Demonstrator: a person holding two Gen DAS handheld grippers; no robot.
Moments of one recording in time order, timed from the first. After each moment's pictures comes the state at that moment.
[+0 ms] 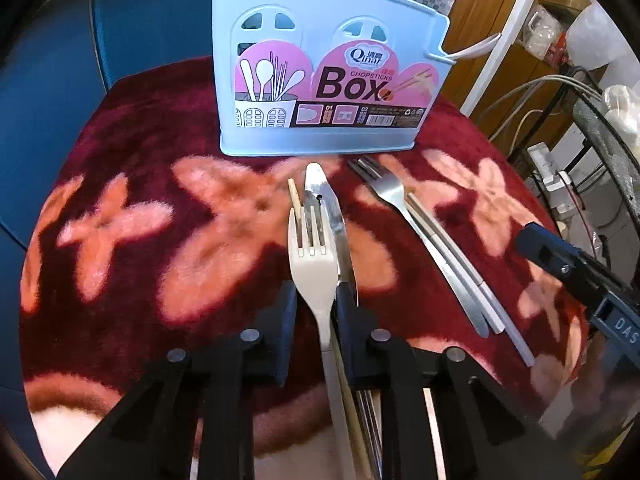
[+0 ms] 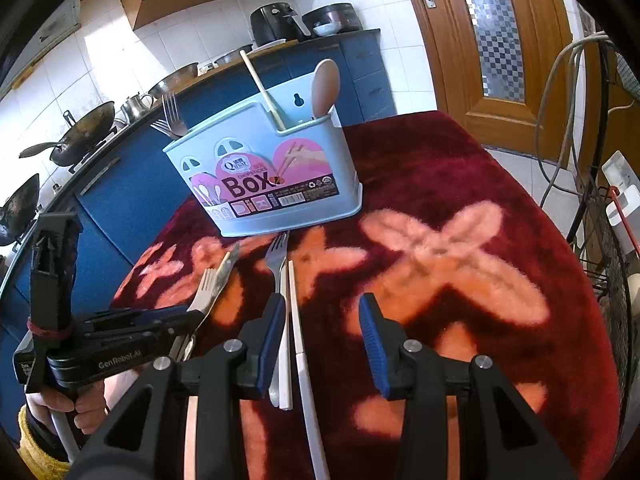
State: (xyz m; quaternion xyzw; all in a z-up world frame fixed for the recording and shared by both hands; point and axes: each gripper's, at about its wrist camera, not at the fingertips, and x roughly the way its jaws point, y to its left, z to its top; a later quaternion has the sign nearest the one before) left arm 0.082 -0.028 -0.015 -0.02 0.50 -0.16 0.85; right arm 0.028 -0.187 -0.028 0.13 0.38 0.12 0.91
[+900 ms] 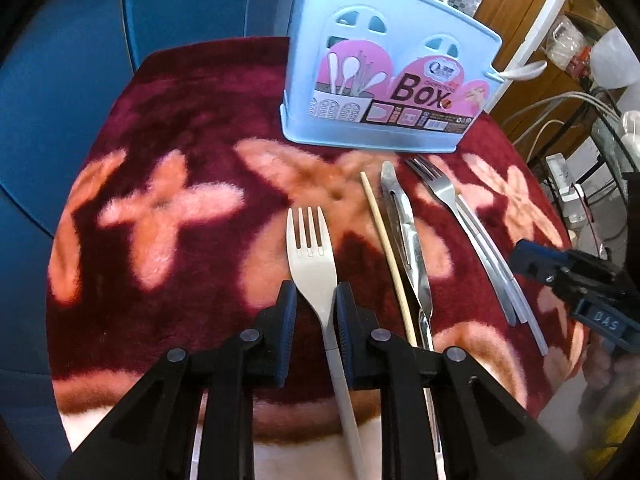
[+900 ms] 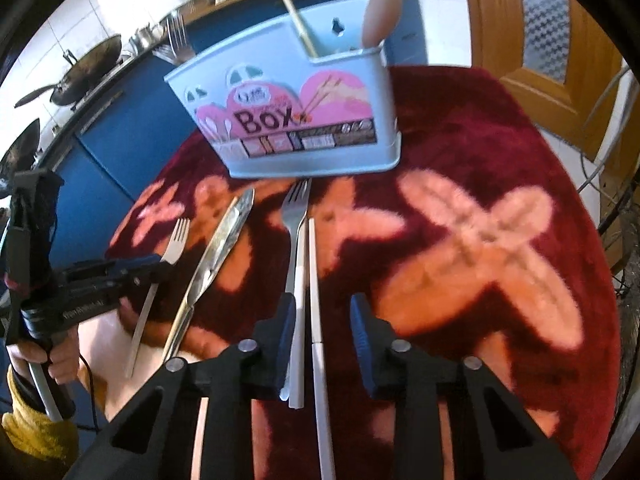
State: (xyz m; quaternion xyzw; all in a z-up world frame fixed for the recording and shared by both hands) left arm 0.091 0.025 -0.013 -0.04 0.53 -0.13 0.84; right arm 0.066 -0.160 -0.044 0.06 0.50 0.17 0.85
